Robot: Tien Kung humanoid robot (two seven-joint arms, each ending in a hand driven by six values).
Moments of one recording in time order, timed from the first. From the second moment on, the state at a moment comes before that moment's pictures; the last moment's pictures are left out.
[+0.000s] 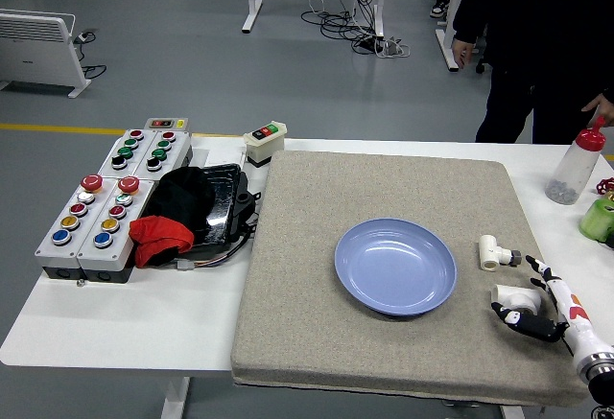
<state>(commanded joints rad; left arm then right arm) -0.12 0.09 -0.10 -0.28 -0.16 0.18 0.02 0.22 -0.03 1.52 1.14 -1.86 -0.05 -0.07</state>
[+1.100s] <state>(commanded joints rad) -0.12 0.09 -0.10 -0.28 -0.16 0.18 0.02 0.27 -0.04 1.39 1.26 -1.86 -0.24 -0.06</state>
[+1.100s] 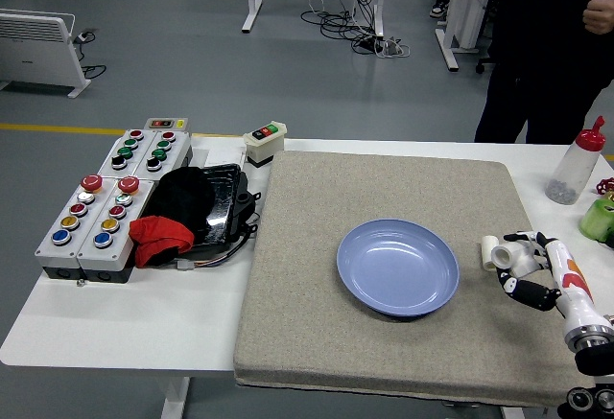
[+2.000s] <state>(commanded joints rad) -0.12 0.09 -0.10 -0.28 -0.17 0.18 0.02 0.44 -0.01 1.12 1.12 -1.98 -0.14 -0.10</state>
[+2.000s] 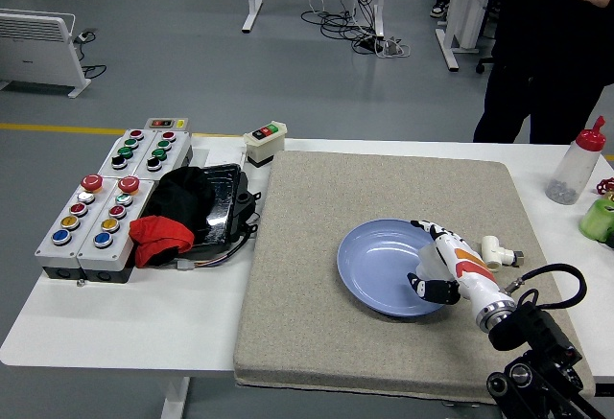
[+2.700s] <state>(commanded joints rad) -0.11 0.09 -0.11 -0.28 -0.16 0.18 0.02 0.55 -0.07 1.32 0.91 -1.93 -0.17 -0.08</state>
